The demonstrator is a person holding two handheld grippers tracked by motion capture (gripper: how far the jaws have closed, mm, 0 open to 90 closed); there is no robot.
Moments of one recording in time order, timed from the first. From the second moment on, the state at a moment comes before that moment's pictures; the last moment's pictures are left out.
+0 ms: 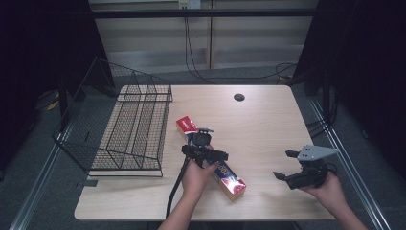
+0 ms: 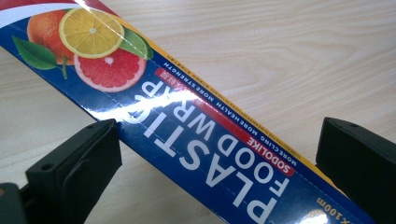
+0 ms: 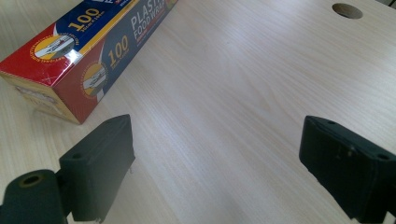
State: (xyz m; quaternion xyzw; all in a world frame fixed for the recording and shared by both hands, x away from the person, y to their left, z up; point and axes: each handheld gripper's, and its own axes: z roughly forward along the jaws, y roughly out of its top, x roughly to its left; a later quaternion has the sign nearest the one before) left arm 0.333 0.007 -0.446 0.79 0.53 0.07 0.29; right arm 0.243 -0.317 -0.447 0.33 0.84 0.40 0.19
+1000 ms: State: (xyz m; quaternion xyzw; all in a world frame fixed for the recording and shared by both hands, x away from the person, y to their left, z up) left arm 0.349 0.005 -0.466 0.76 0.58 0.04 0.29; right arm 0.243 -0.320 -0.446 0.33 0.83 0.41 0.19
